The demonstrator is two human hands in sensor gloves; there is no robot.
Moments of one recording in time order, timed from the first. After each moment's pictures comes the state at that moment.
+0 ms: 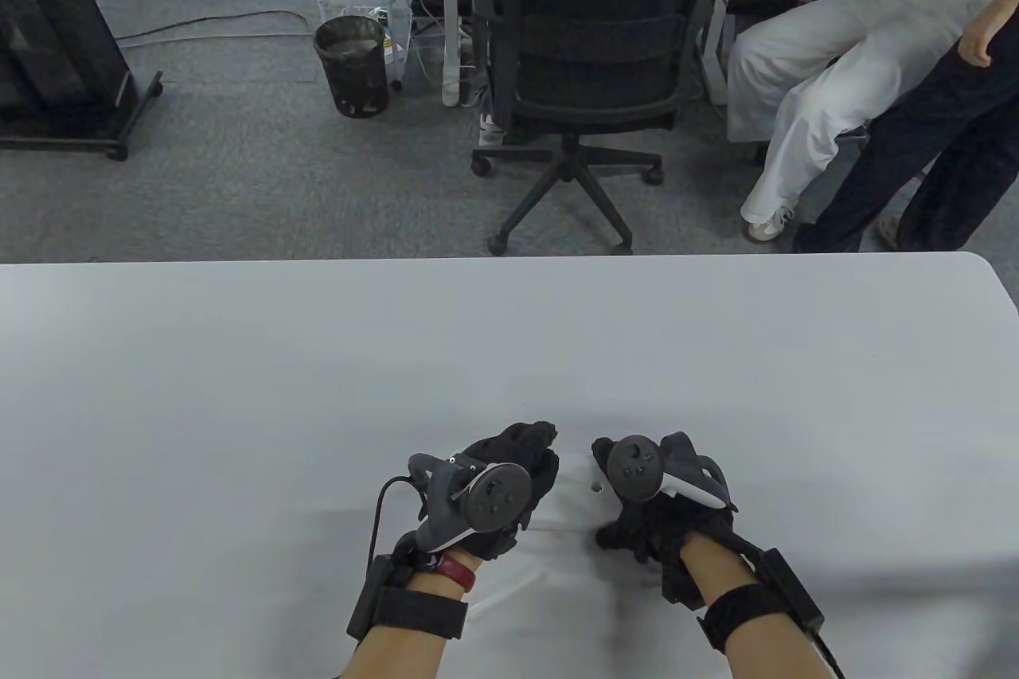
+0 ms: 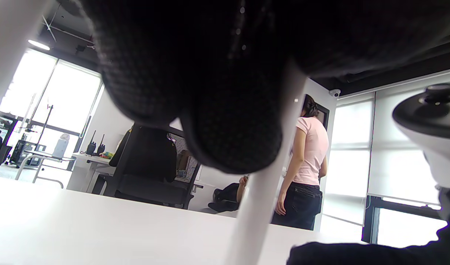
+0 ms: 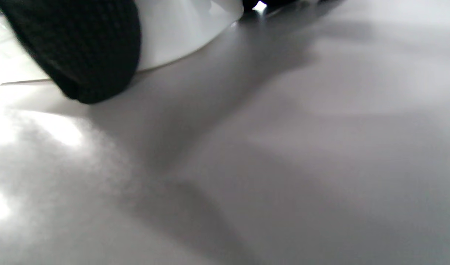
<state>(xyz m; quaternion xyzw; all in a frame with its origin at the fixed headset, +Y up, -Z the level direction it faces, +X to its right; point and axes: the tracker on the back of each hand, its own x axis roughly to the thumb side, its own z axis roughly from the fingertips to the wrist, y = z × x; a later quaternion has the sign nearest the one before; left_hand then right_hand) -0.063 -0.680 -0.323 0.22 -0.18 0.17 0.94 0.151 -0.771 -0.362 0.17 0.19 0.96 0.10</state>
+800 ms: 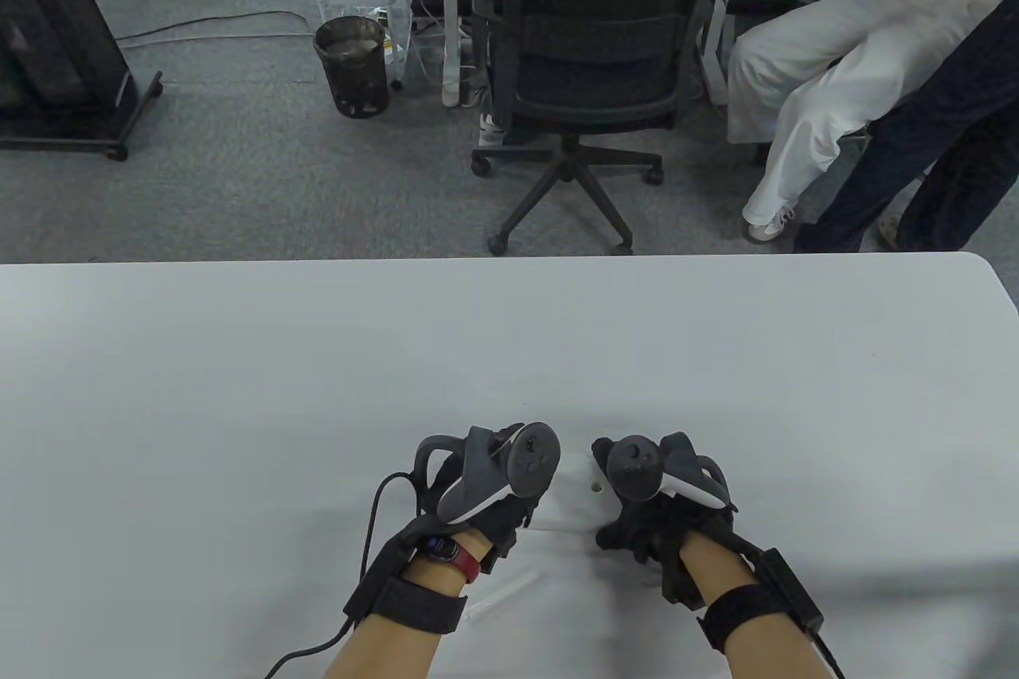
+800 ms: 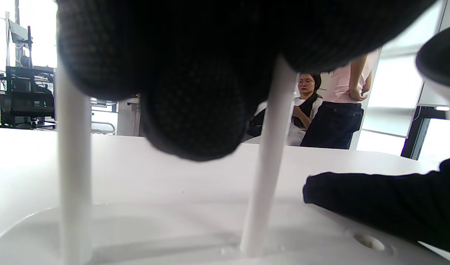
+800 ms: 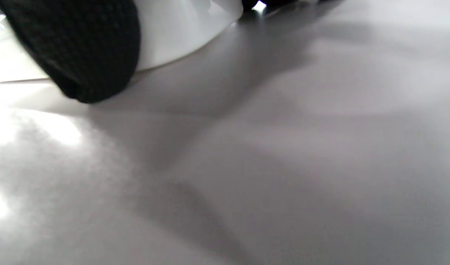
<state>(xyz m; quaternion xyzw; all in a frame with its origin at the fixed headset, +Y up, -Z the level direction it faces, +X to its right) -0.047 -0.660 -0.334 0.06 -0.14 0.08 0.99 0.151 -0.772 -0.362 0.17 0.19 0.96 0.10</state>
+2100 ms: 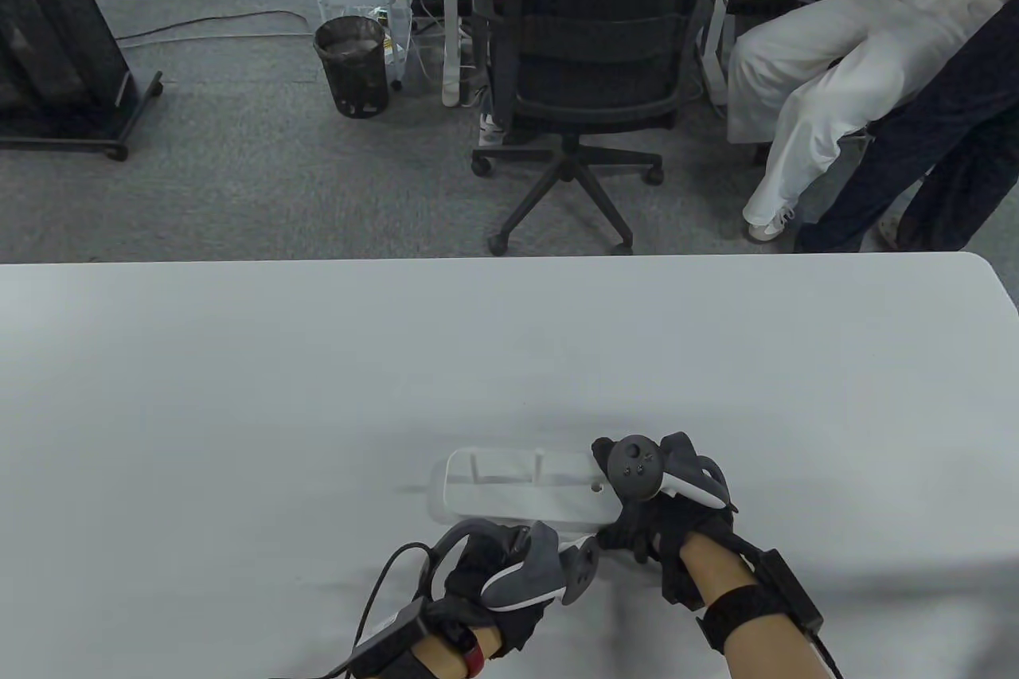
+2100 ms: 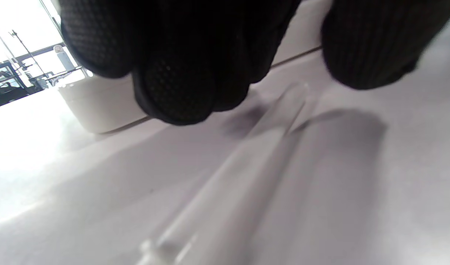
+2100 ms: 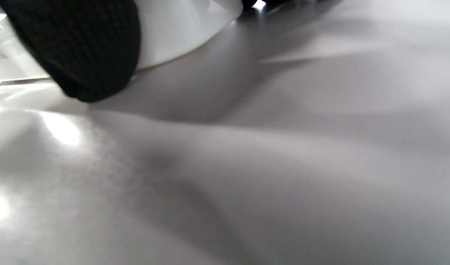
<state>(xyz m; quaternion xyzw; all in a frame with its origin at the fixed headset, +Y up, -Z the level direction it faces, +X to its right) -0.012 -0.738 -0.268 -0.10 -0.19 -0.16 0.96 0.151 -0.772 -0.362 0.17 0.20 0.96 0.10</state>
